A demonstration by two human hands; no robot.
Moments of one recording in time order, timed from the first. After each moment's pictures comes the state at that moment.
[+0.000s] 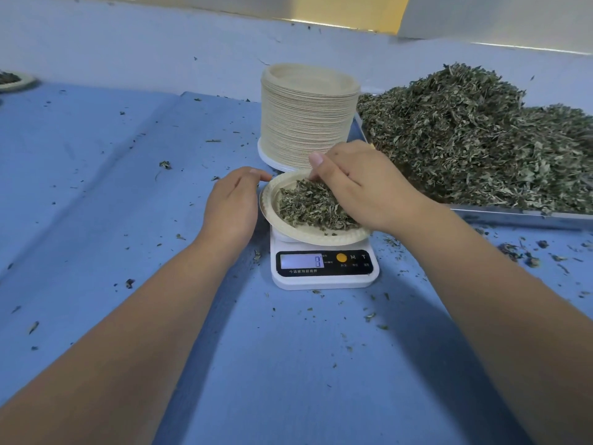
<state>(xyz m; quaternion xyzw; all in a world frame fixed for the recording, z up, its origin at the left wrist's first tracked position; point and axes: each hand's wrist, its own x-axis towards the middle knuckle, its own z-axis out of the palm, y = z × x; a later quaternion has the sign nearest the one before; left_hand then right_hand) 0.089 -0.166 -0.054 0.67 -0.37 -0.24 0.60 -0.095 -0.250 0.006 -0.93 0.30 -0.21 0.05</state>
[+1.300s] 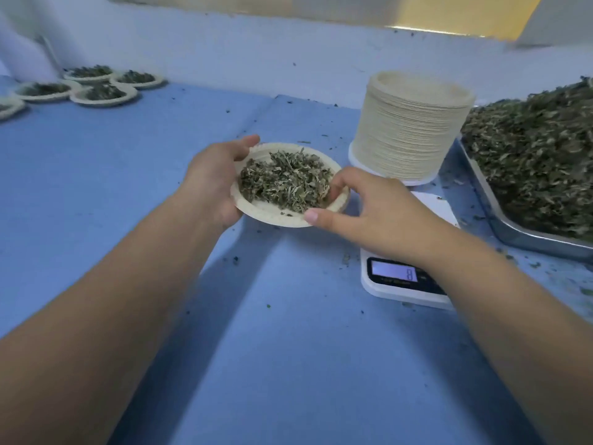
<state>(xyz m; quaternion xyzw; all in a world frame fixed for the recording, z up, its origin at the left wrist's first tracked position) 0.182 -0.088 0.000 0.55 -0.10 -0.37 0.74 -0.022 -0.187 -0.004 -0.92 0.25 -0.18 0.22</state>
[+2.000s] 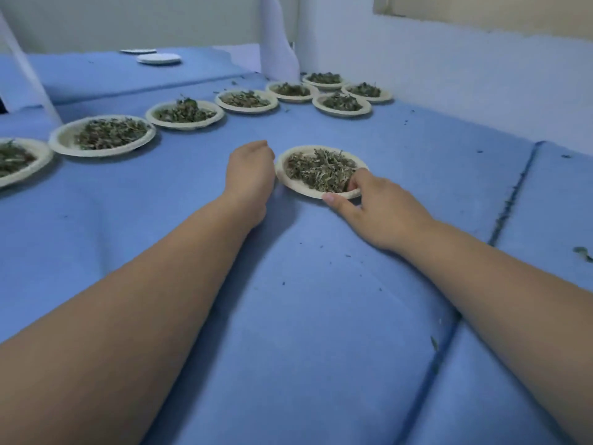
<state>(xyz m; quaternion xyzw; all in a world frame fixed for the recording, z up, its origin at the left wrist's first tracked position) 0.506 0.098 -0.054 0.68 0.00 -0.05 0.73 0.398 -0.077 -0.066 -0.99 0.09 -0.10 0.10</state>
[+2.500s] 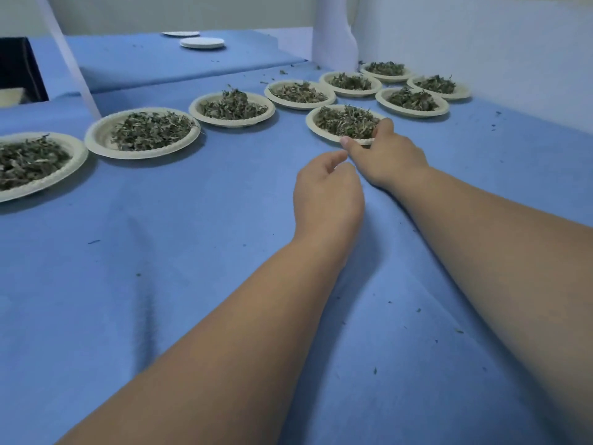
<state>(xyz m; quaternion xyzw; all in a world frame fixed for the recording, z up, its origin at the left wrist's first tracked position) 0.514 0.095 -0.067 0.66 0.00 -0.03 0.75 0.613 -0.063 -0.074 -0.97 0.19 -0.13 0.13</state>
